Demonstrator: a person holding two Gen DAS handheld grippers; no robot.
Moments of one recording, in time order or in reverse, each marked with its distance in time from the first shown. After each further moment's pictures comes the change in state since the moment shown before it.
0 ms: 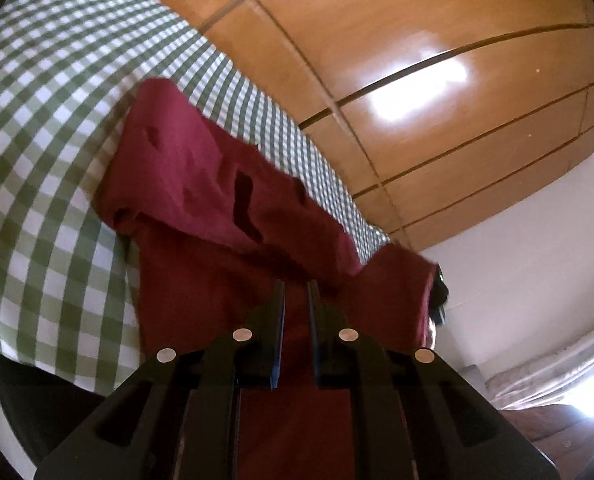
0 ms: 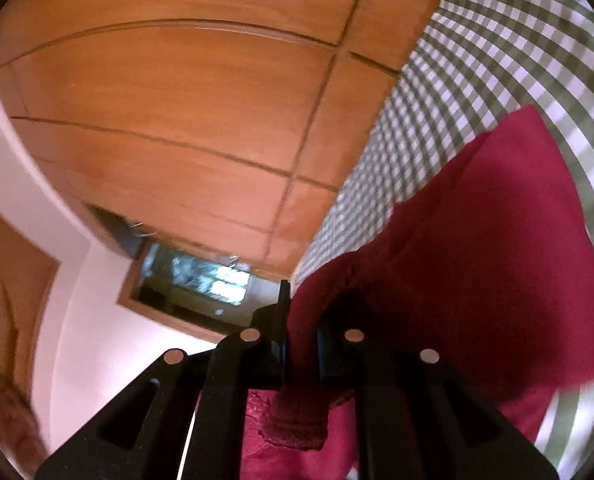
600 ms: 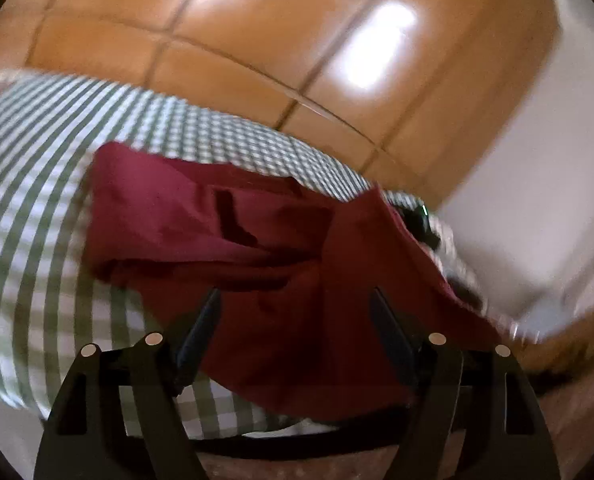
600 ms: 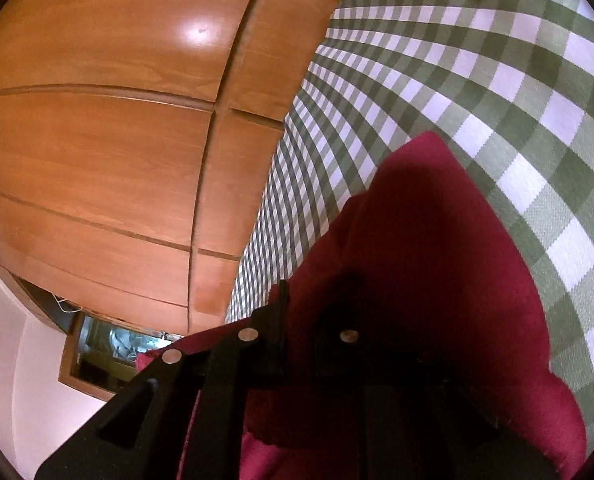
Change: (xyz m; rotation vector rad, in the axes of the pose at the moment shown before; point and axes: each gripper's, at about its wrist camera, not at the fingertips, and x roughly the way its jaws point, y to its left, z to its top) left arm 0.020 -0.044 -0.028 0.445 -0.018 0.146; right arm 0.011 -0.081 0.023 0.129 -0.207 -0.239
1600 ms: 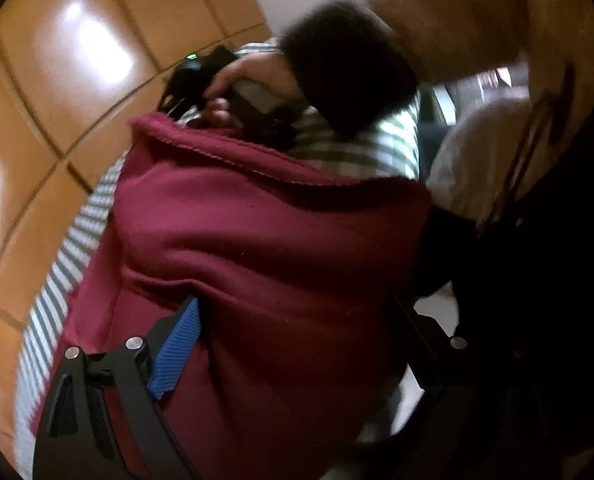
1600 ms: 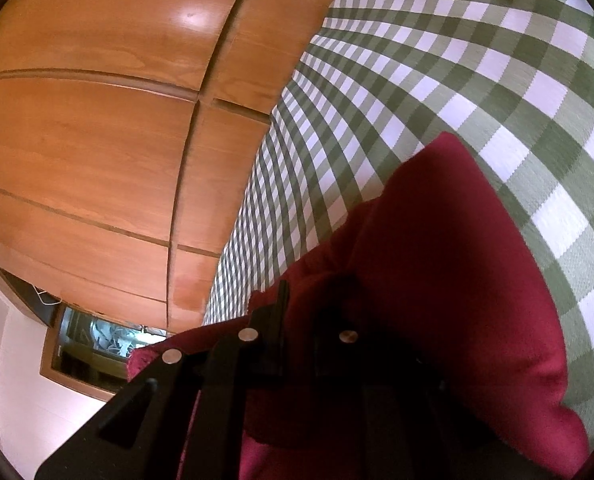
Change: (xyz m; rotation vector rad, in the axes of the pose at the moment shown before) left arm 0.124 -0.111 -0.092 1.210 0.307 -0.031; right arm 0.030 0.012 0.011 -0.038 0.019 -0.077
